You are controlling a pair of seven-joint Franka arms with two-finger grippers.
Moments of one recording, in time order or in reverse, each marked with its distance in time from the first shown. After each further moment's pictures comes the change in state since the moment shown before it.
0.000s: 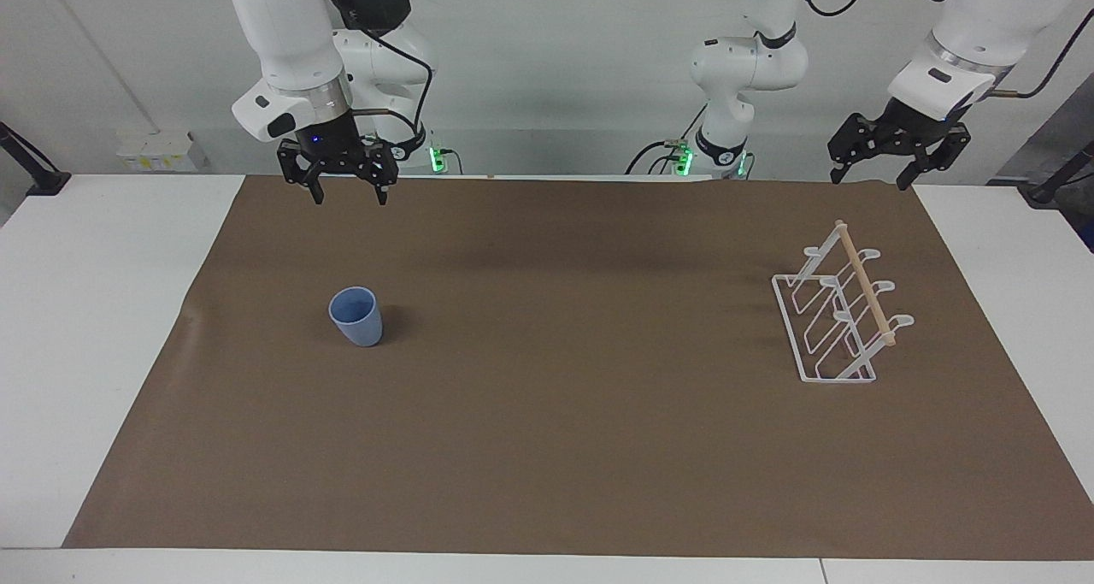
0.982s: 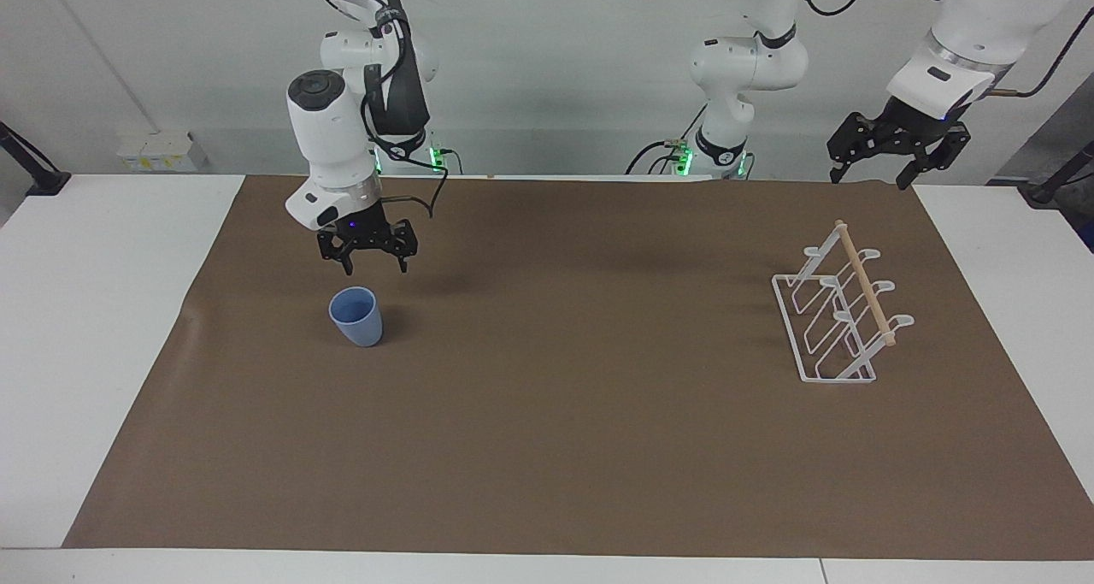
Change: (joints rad) left arm -0.001 -0.002 -0.002 0.000 0.000 0.003 0.000; right arm -0.008 0.075 -0.007 -0.372 0.001 0.536 -0.065
